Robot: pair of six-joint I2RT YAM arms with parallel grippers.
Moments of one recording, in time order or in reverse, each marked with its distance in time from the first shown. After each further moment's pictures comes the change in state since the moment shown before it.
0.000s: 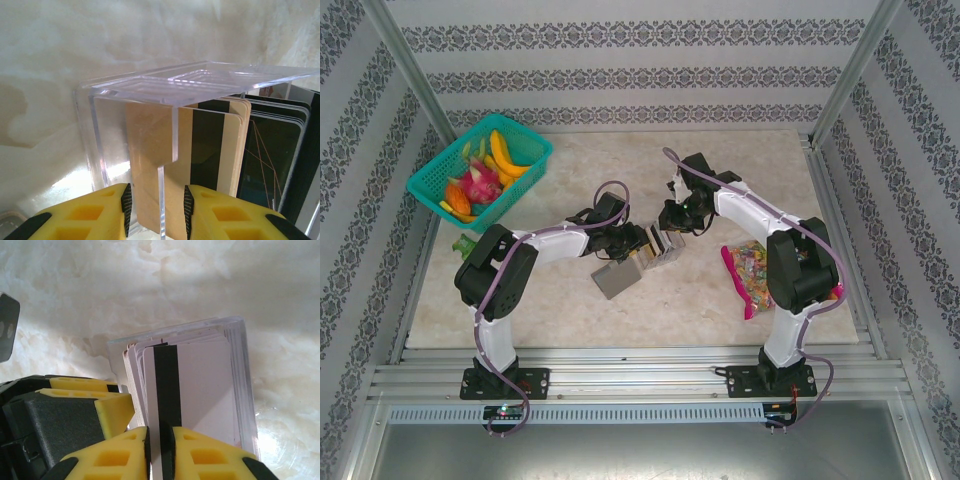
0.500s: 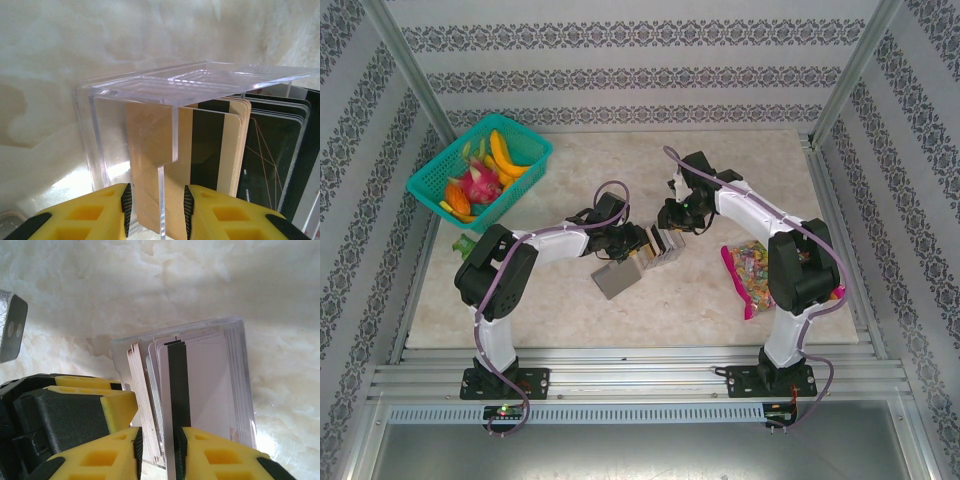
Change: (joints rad) left arm 0.000 0.000 0.000 0.000 0.000 0.000; right arm 0.000 -0.007 0.012 -0.020 0.009 -0.001
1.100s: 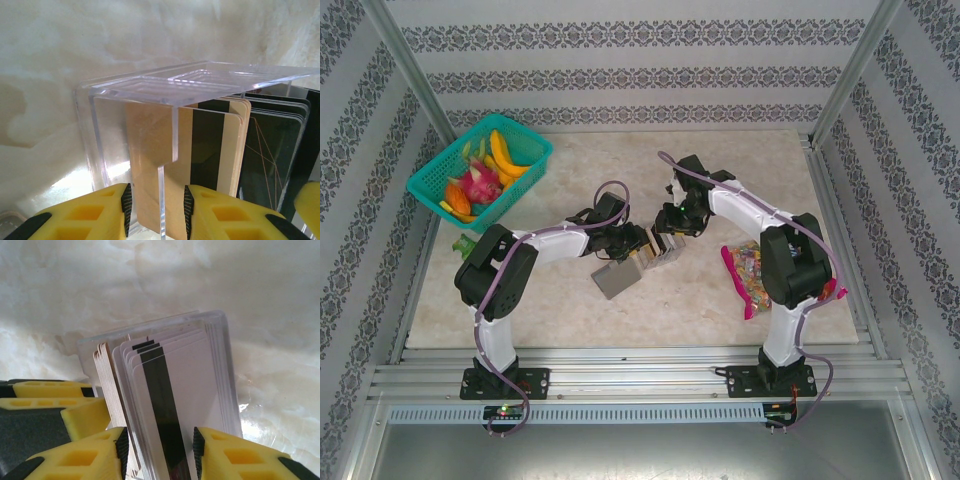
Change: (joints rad) left arm 0.000 0.000 0.000 0.000 0.000 -0.002; right arm 0.012 0.061 0.024 -0.031 0.051 -0.007
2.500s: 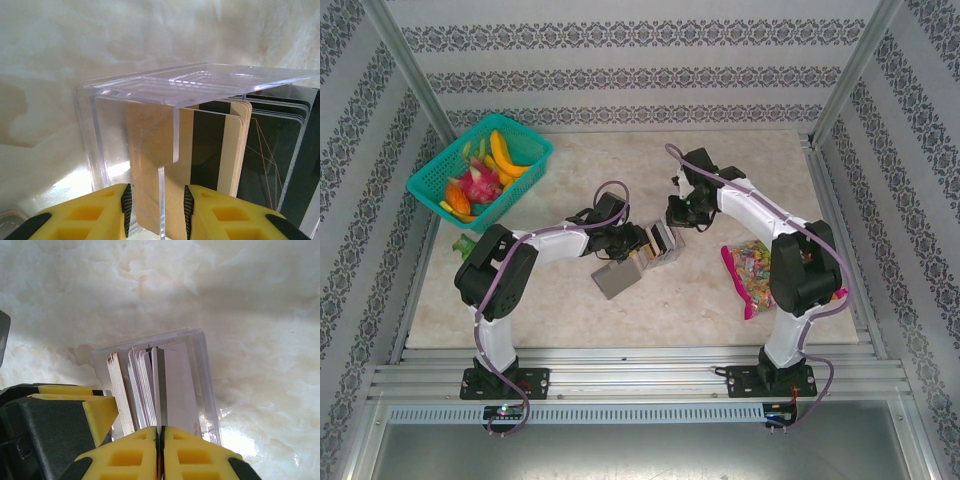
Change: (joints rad) left arm 0.000 0.000 0.000 -0.001 0.000 -0.001; right arm -0.016 -0.076 0.001 -0.005 0.042 -0.001
